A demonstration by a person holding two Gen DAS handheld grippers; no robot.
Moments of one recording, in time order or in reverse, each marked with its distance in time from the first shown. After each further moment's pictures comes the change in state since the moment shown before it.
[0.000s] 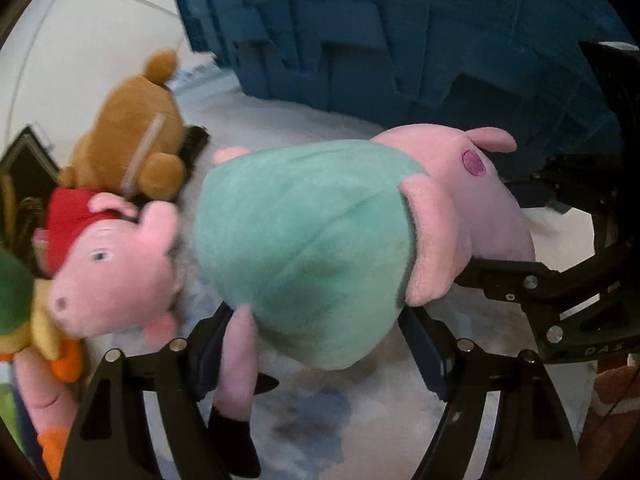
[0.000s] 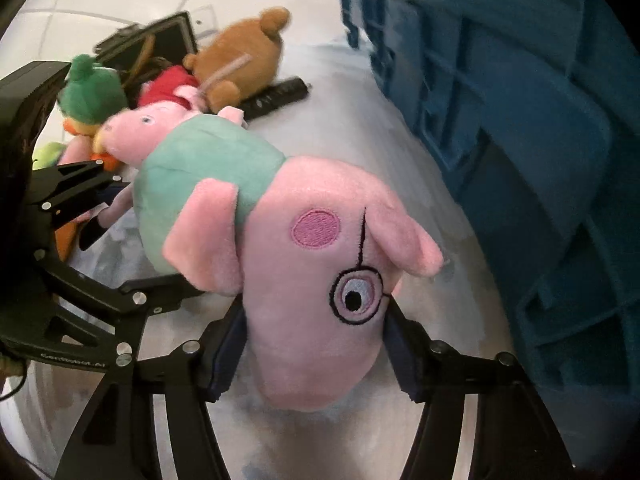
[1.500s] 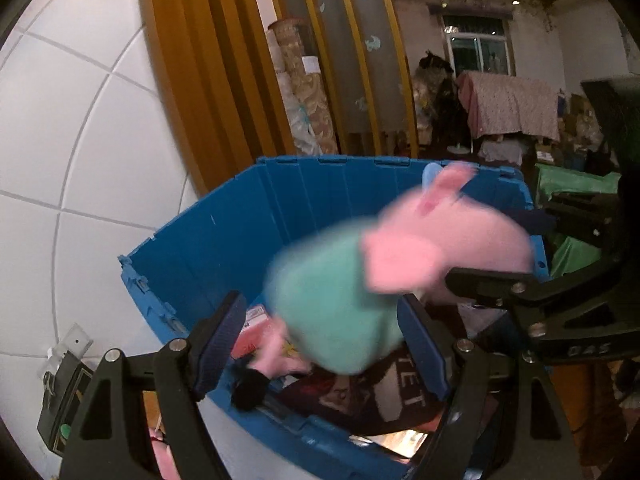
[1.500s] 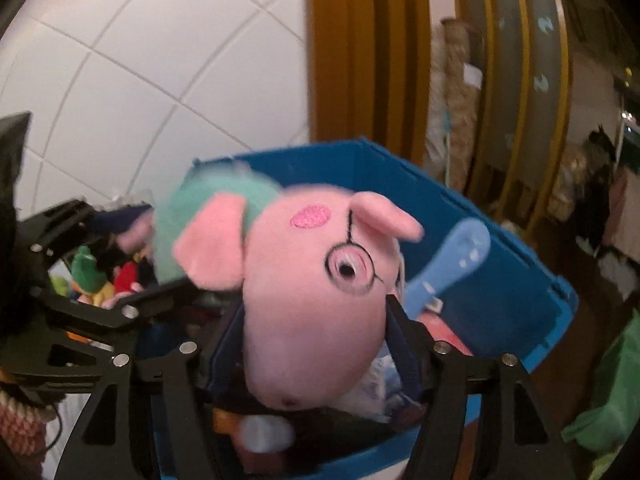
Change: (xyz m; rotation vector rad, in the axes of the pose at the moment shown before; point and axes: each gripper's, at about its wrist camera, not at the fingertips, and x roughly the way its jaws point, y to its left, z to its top) left arm -0.177 -0.206 0.258 0.082 -0.389 0.115; right arm -0.305 -0.217 0.053 0.098 -0.366 -0.147
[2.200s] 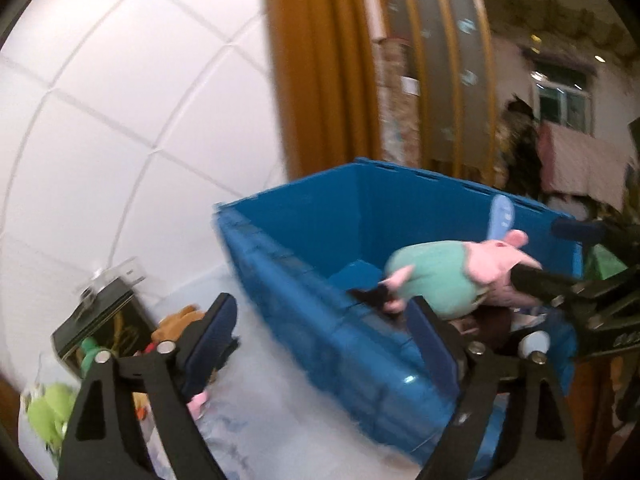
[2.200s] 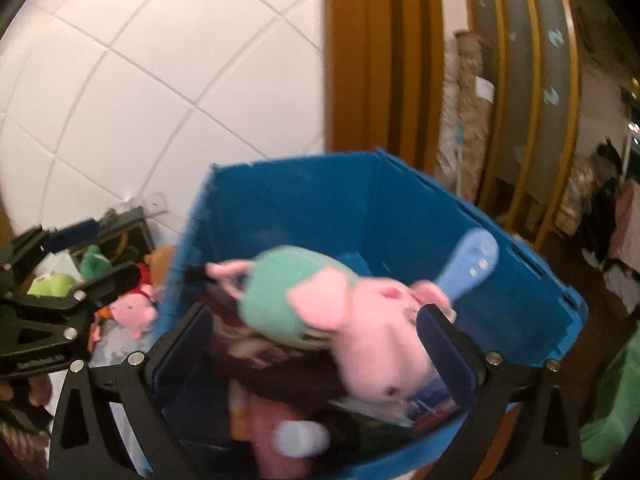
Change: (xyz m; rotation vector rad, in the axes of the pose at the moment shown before) left arm -0.080 0.049 -0.070 -0.283 -0.069 0.251; right arm -0.020 0.031 0.003 -0.049 -0.073 0.042
